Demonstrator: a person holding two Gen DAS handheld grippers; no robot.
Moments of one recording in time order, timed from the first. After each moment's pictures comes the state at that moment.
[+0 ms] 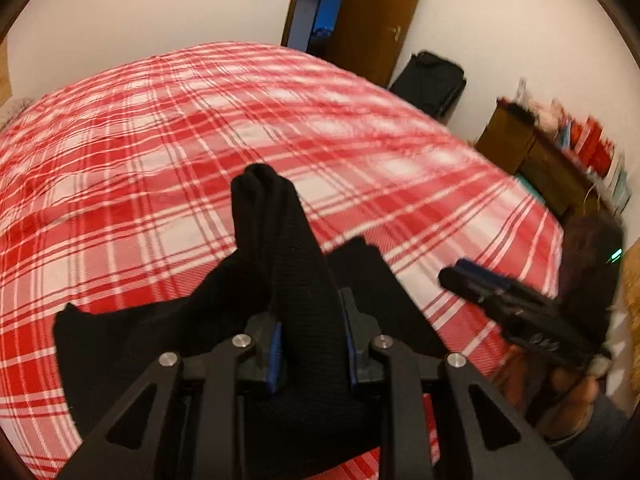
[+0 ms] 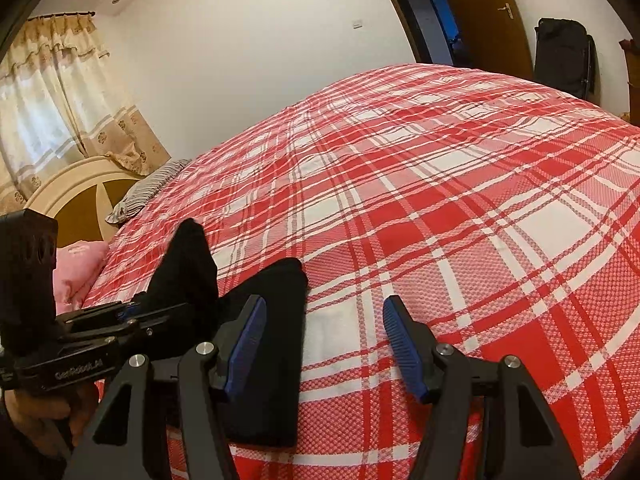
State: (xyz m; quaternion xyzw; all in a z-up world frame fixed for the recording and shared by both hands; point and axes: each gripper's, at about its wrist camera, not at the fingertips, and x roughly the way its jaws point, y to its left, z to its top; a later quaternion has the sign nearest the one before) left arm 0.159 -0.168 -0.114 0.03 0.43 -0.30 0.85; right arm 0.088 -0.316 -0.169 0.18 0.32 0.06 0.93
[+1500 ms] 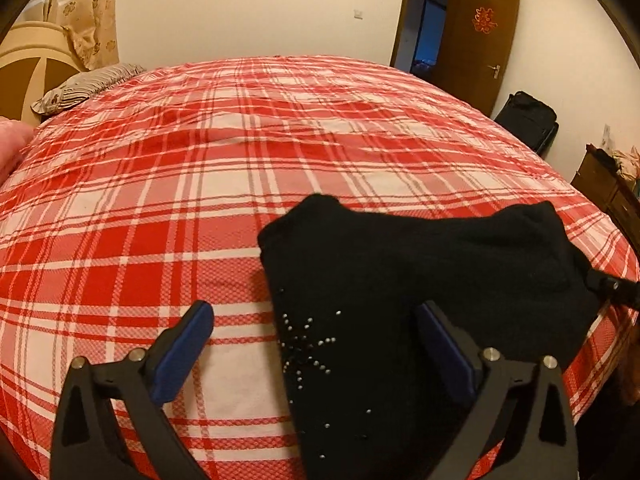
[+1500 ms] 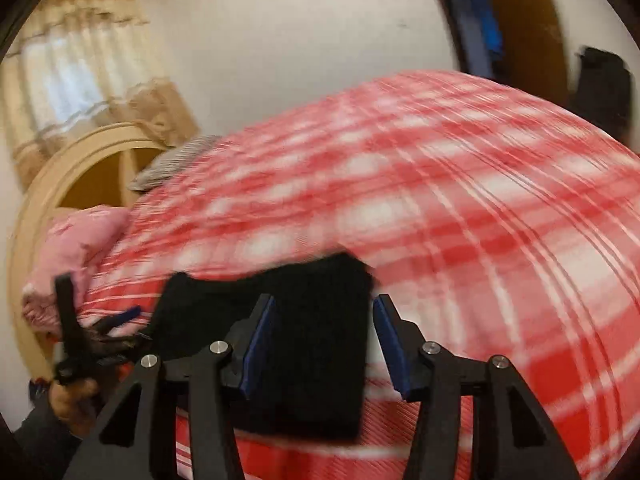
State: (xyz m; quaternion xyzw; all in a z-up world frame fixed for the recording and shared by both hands) left arm 0.150 -0.033 -0.169 -0.02 0.39 -0.12 0.91; right arm 0.097 -0.262 -0.133 0.13 0.32 0.16 0.93
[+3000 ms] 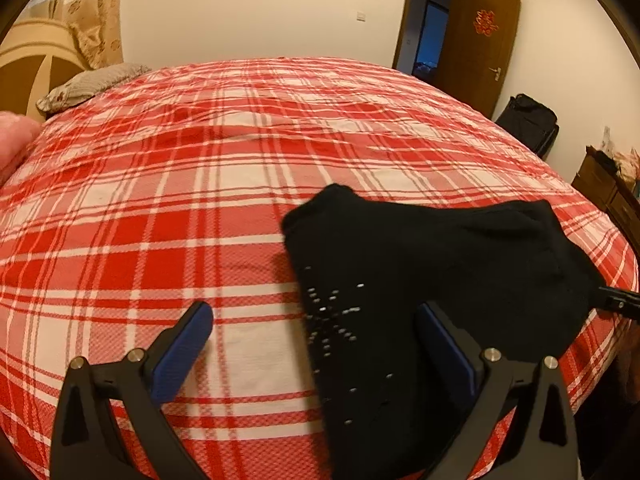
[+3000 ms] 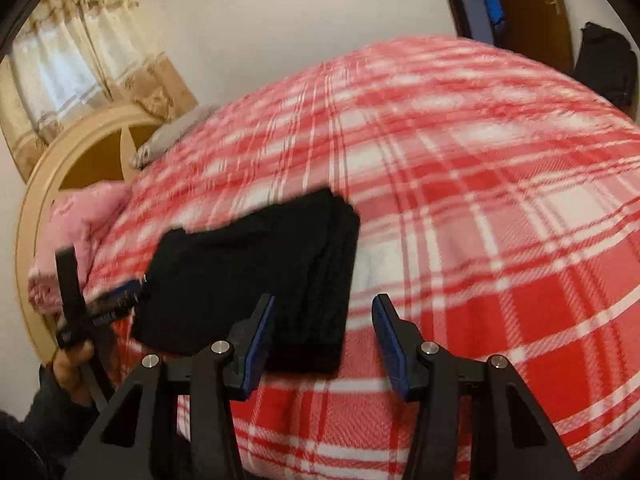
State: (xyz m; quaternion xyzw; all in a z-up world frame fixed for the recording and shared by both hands) left arm 0.140 -0.015 -0.172 -0.02 0.39 -0.12 0.91; right arm 0.065 -0.291 -0.153 0.14 0.37 0.14 0.91
